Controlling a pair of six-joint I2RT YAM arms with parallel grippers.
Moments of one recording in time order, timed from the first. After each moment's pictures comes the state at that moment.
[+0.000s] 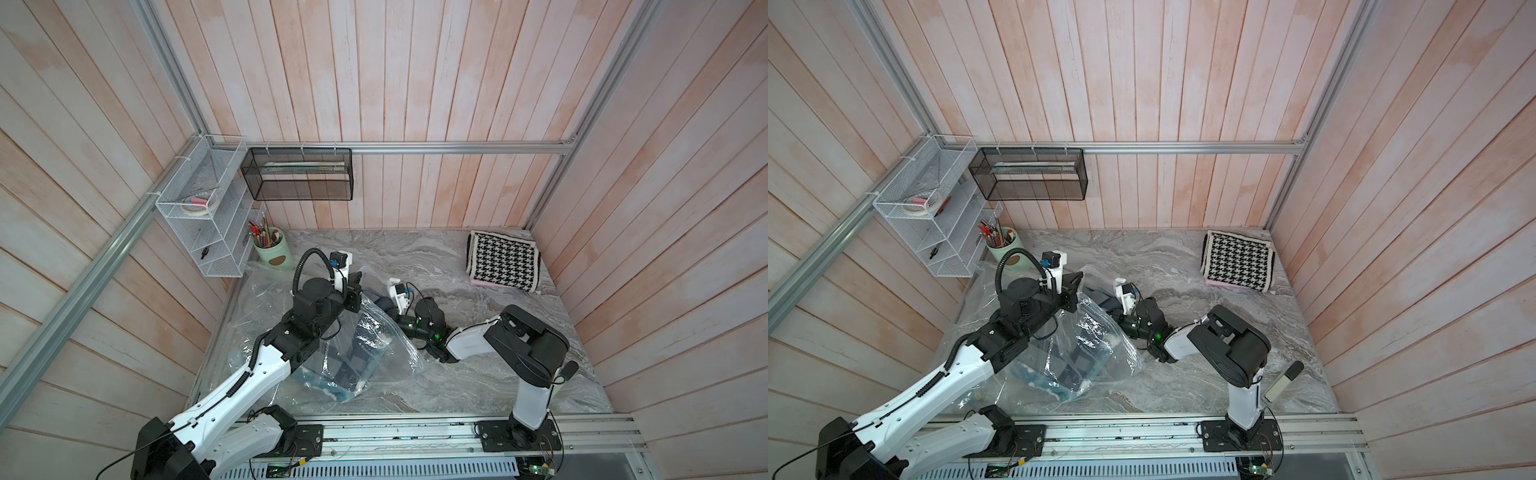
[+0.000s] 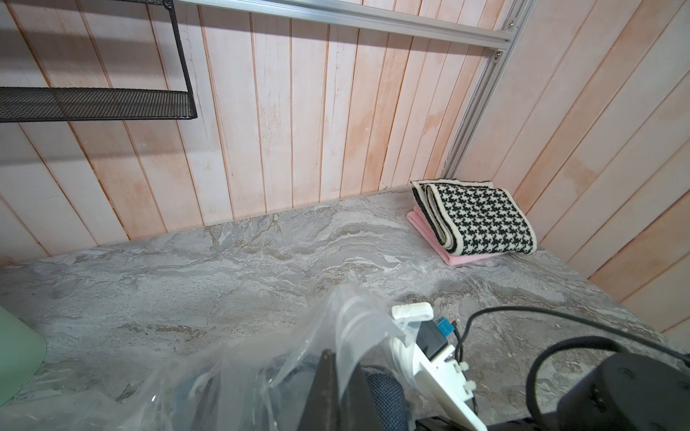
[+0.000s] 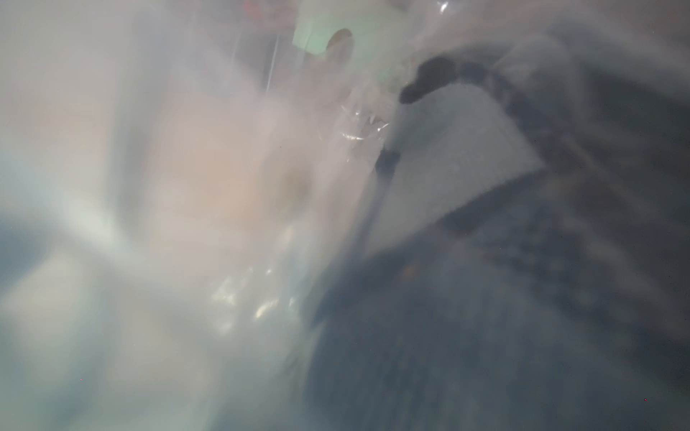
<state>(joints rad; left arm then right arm) -0.58 1.05 0.80 0.03 -0.08 -0.13 0.84 1.85 0.72 0.99 -0.47 1.13</state>
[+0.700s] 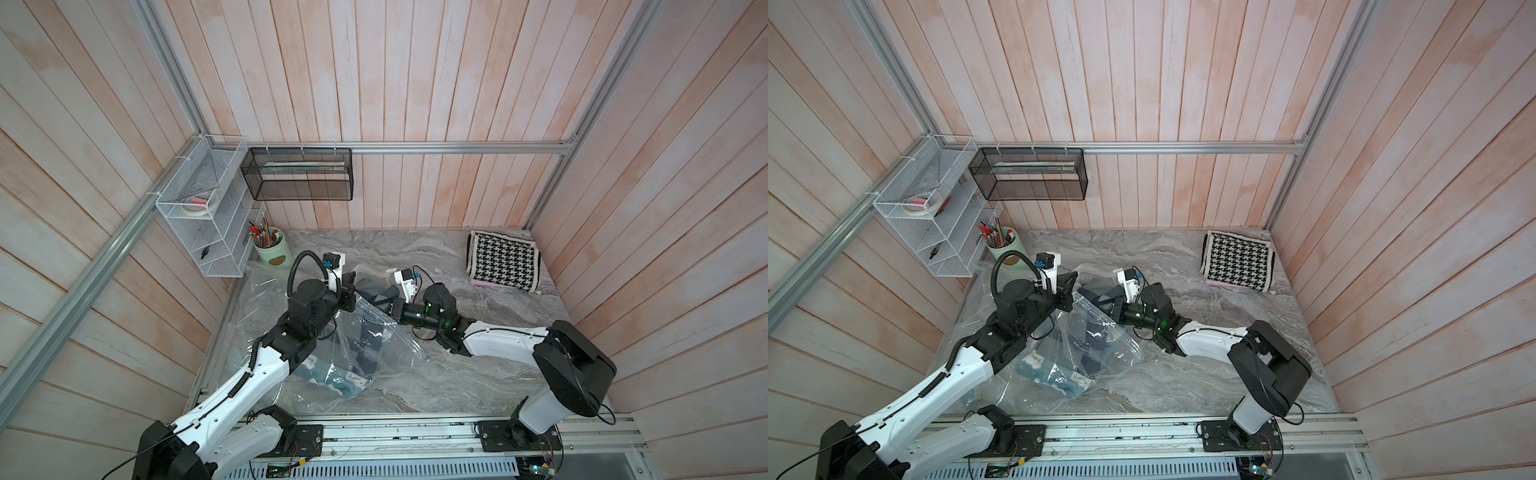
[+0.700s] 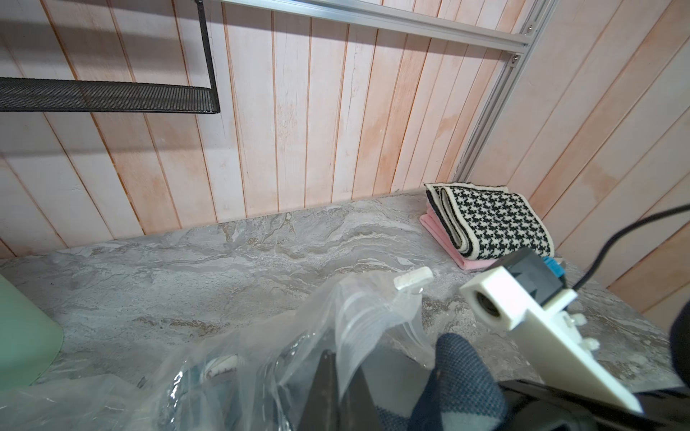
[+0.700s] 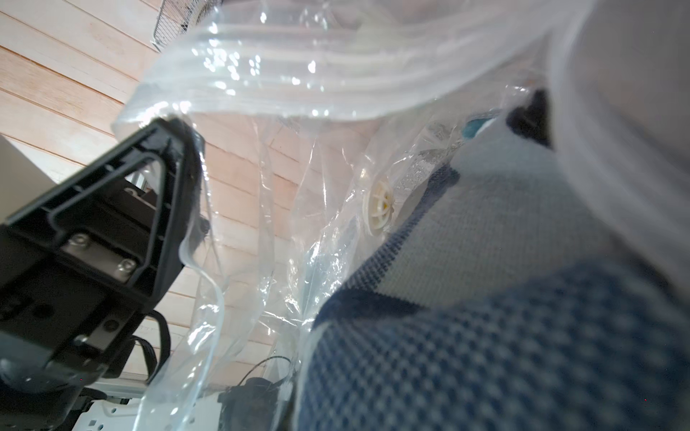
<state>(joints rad) -0.53 1.03 0.75 0.07 -0.06 -0.13 0.80 1.57 0.77 0.65 -0.46 0.98</state>
